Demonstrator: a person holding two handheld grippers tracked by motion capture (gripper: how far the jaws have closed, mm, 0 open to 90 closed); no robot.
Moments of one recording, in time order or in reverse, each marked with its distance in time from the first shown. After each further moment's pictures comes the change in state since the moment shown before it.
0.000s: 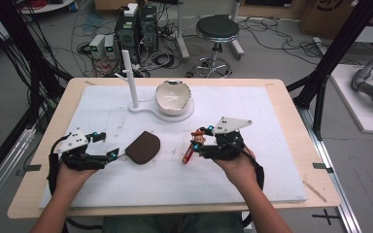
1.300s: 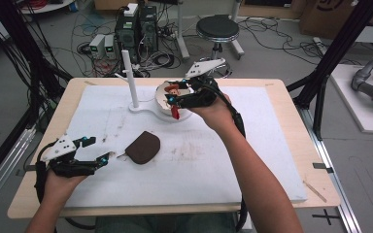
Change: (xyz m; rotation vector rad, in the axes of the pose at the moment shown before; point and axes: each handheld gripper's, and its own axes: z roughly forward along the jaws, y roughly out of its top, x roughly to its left) left arm 0.000 -0.010 -0.031 -0.006 0.035 0.002; right arm -0.051 0.124 0.054 -0.051 0.129 -0.104
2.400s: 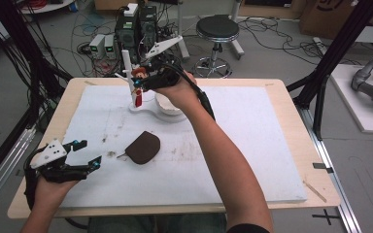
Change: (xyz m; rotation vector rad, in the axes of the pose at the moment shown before) left arm 0.000 -0.006 -0.019 -0.004 0.035 0.003; right arm 0.000 0.069 0.074 0.004 0.043 -0.057
